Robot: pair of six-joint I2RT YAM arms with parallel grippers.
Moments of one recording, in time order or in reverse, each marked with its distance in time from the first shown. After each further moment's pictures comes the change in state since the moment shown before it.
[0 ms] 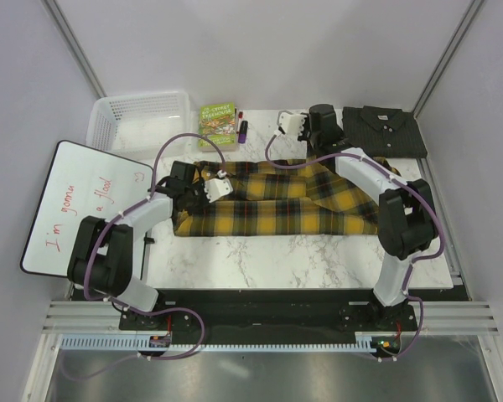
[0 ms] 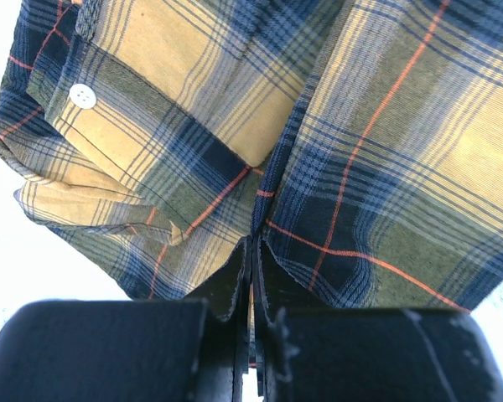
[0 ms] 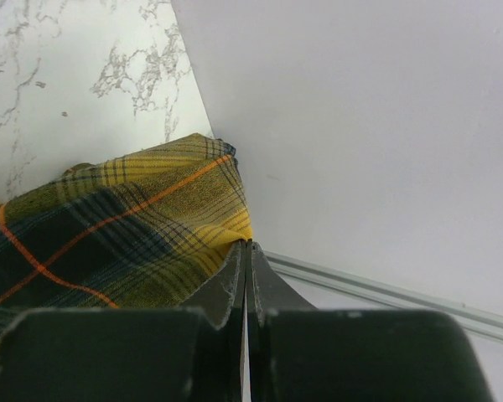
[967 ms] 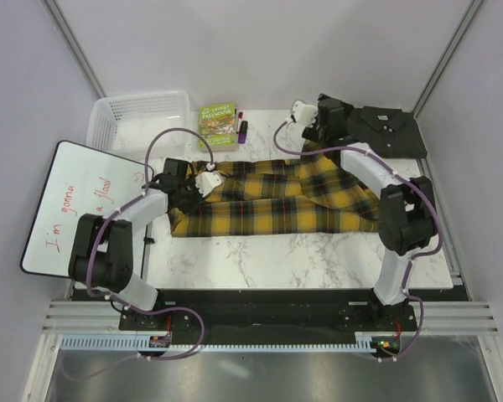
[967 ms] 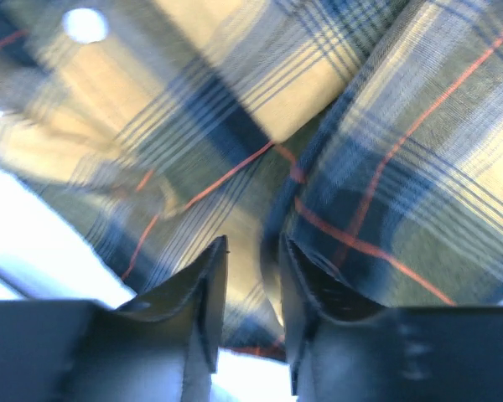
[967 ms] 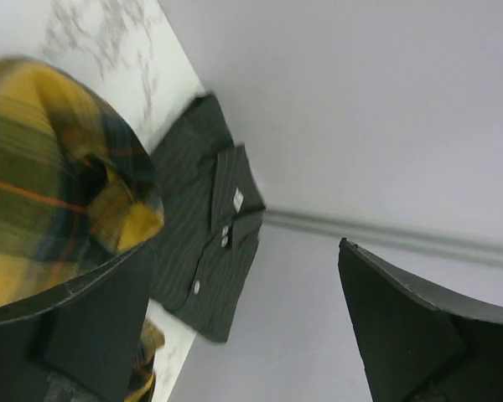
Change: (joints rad) left arm 0.062 0.058 0.036 -0.026 -0.027 -0.113; right arm -0.045 0.040 0.044 0.003 0.092 0.119
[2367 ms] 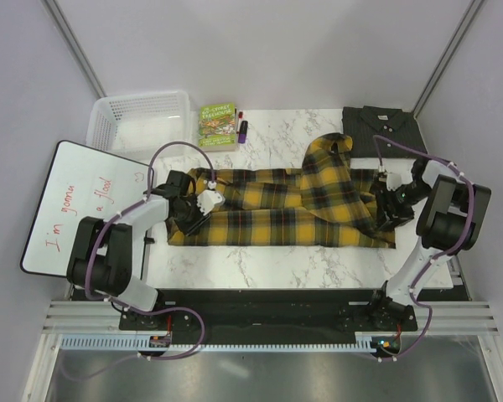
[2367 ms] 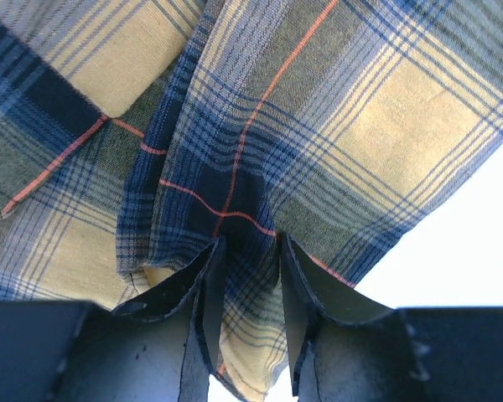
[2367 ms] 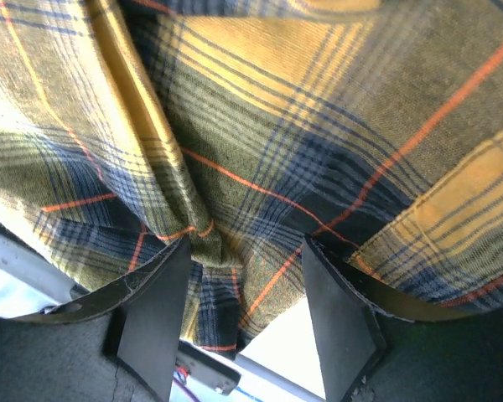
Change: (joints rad) left arm -0.013 -0.037 -0.060 -0.231 0.124 -0.072; right arm -0.712 0.019 -0.217 -1.058 -0.772 0.491
